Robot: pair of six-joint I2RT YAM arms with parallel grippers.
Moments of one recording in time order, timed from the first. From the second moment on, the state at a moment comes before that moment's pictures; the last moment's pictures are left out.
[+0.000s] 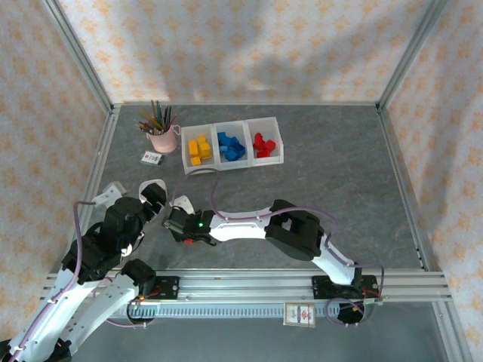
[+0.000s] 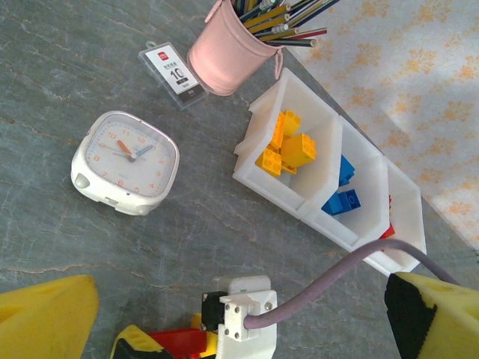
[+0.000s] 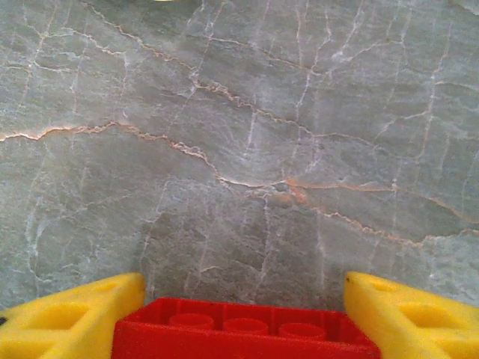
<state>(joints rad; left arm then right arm) -0.52 0.46 0.79 -0.96 -0.50 -1.09 1.28 2.23 1.60 -0.36 0.33 0.62</state>
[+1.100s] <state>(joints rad) -0.52 0.82 0.78 -0.53 -0.23 -0.90 0.60 1.72 1.27 -0.32 0.38 0.61</state>
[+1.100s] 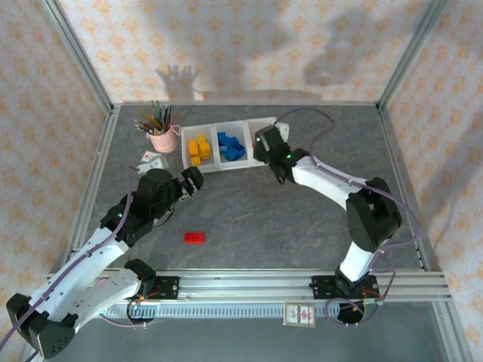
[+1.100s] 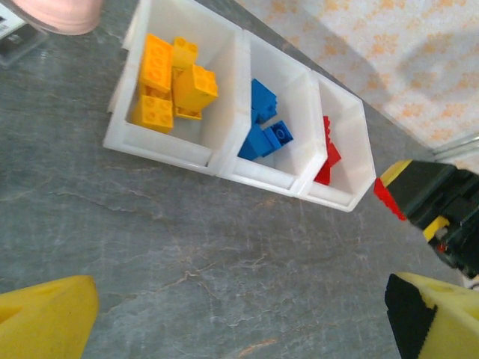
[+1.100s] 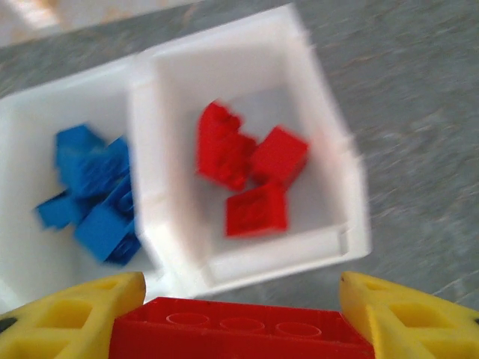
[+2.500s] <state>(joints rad) -0.52 0.79 0.78 -0.51 -0.24 -0.87 0.68 1.80 1.43 -0.35 0.32 0.47</state>
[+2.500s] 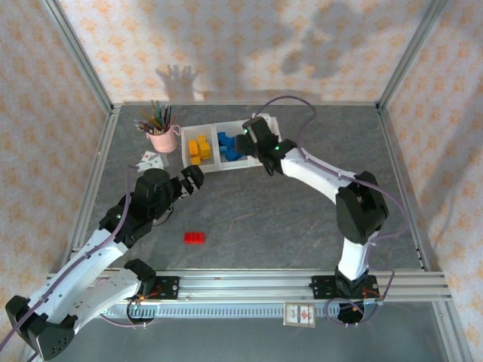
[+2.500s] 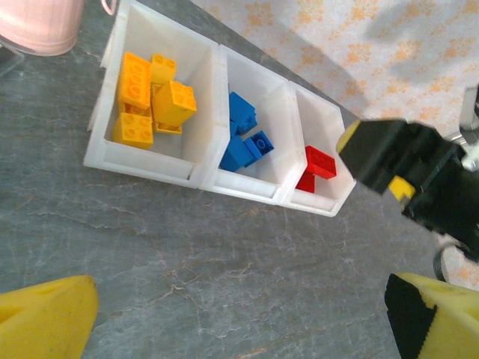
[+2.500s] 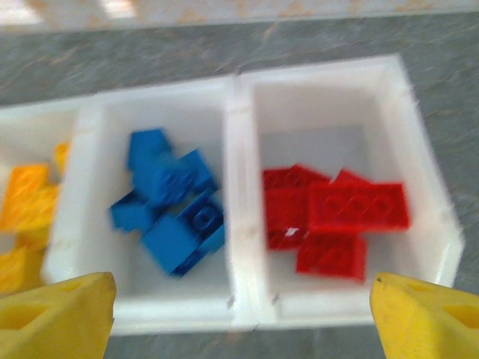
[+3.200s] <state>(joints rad) -0.52 0.53 0.78 -0.85 -0.36 -1.02 1.23 1.74 1.10 -0.15 0.19 0.43</state>
